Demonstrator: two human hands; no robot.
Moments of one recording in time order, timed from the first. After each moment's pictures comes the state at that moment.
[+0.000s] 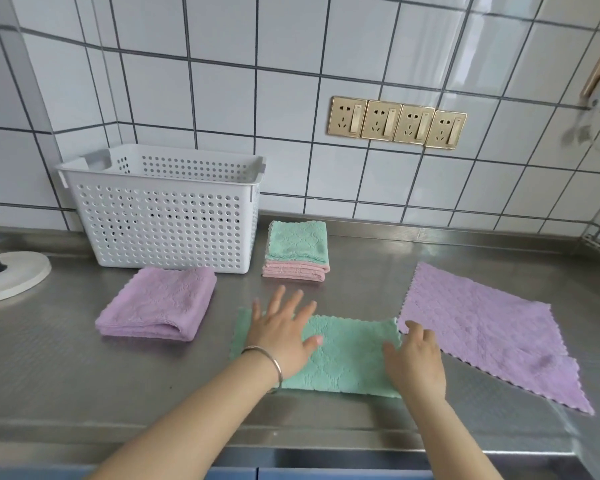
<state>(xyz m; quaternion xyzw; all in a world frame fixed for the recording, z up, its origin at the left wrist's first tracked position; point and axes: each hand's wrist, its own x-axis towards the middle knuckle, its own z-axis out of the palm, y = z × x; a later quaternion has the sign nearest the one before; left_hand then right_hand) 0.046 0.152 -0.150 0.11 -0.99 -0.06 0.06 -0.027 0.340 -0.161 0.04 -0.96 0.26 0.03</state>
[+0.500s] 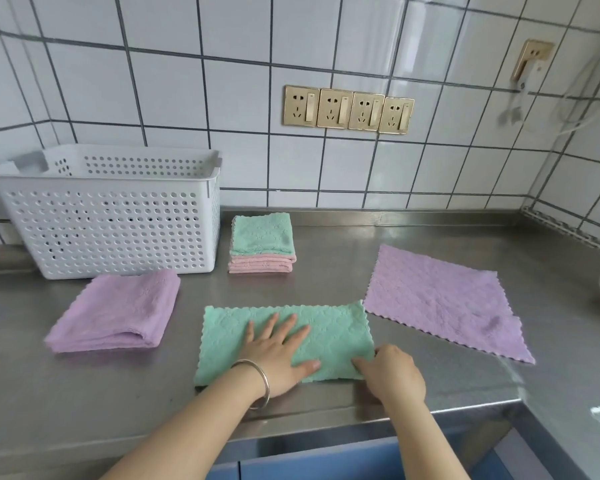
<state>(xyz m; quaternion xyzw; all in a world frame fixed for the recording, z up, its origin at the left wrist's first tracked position) 0.041 0.177 -0.188 0.04 -0.99 -0.06 -0.10 0.006 0.360 -0.163 -0.04 -0.97 0.21 -0.09</state>
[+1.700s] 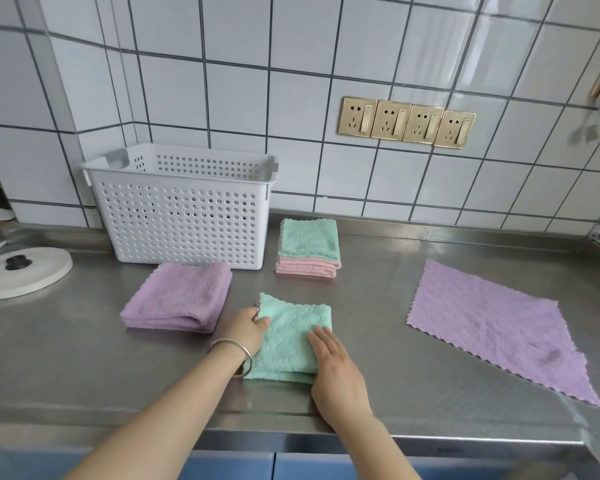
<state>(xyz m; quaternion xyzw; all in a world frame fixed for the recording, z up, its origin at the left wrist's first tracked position) 0.074 0.088 -0.166 0.33 -0.88 -0.34 0.08 0.047 0.262 -0.186 0.34 -0.91 0.24 0.01</state>
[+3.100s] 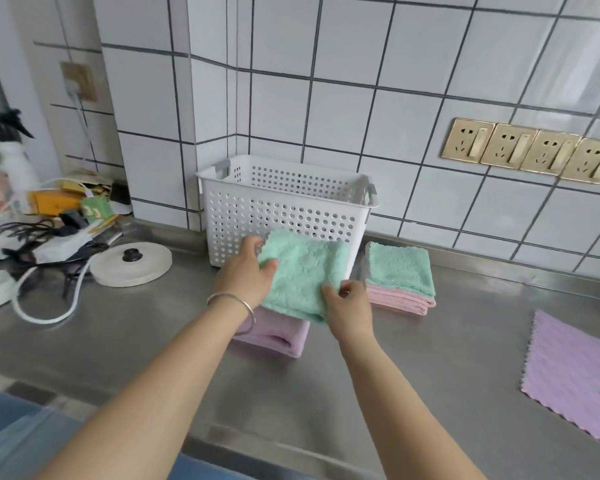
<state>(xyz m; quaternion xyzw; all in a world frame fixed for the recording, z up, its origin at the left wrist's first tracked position) 0.123 -0.035 -0.084 0.35 -0.83 -0.30 0.30 0.039 0.098 -0.102 0.17 -0.79 0.58 -0.11</state>
